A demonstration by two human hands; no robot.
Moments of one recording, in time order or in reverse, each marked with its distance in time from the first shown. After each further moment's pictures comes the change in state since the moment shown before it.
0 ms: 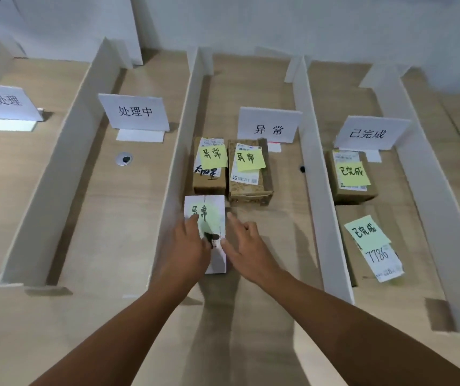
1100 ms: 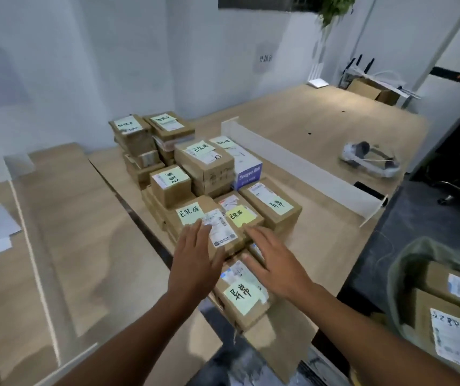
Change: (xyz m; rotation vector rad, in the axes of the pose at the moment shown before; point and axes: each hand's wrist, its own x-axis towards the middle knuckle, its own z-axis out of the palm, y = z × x) left_hand -0.210 0.799 0.372 -0.157 -0.151 0.822; right_hand -0.542 0.493 -0.589 -0.216 0.721 0.257
